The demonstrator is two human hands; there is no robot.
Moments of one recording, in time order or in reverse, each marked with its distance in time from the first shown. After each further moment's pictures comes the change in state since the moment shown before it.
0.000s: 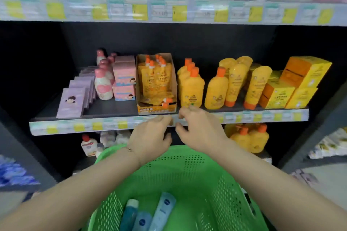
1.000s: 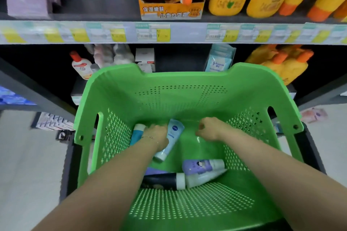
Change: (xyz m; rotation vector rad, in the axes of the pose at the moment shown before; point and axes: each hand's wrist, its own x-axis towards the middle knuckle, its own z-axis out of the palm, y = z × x) left_hand -0.131 -0.048 0.237 0.068 -0.912 -0.307; right_hand -0.118 0.043 0.200 0.194 -1.074 0.526
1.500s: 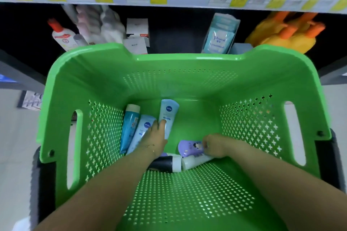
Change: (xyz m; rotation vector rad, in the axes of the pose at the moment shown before) left_hand -0.022 0.015 0.090 -0.445 0.072 -0.010; right_hand -0.019 0.047 0.075 -0.209 -0.335 0.018
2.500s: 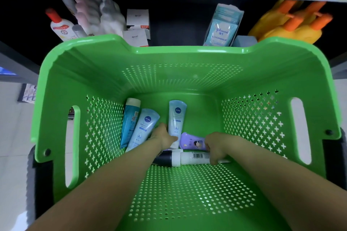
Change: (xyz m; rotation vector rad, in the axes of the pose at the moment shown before) left_hand 0.002 0.020 0.008 -0.451 -0.176 -0.322; right_hand -0.005 -0.005 0.009 -0.215 -0.127 -0.035
